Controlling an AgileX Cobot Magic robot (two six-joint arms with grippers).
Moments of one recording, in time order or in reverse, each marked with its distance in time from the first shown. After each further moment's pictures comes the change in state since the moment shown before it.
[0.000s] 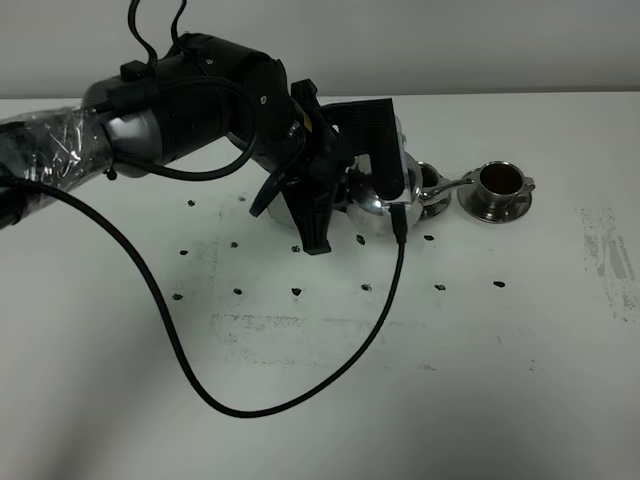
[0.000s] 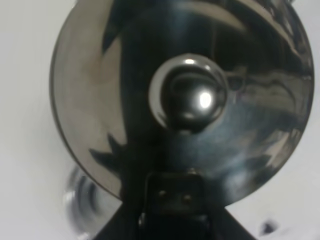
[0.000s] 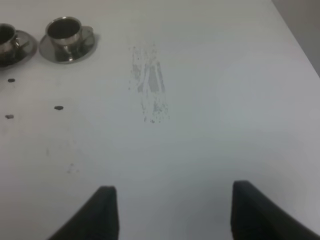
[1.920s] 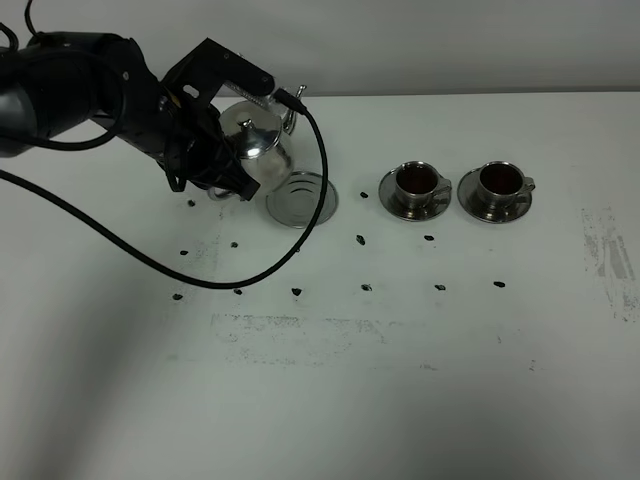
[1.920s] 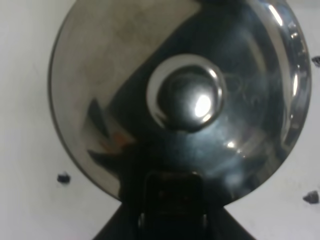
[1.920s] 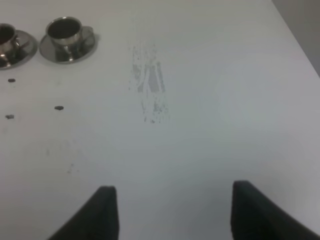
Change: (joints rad) left arm 0.276 -0.067 0.122 -0.028 -0.028 -0.561; right arm 0.000 0.000 0.000 0.000 0.000 0.000
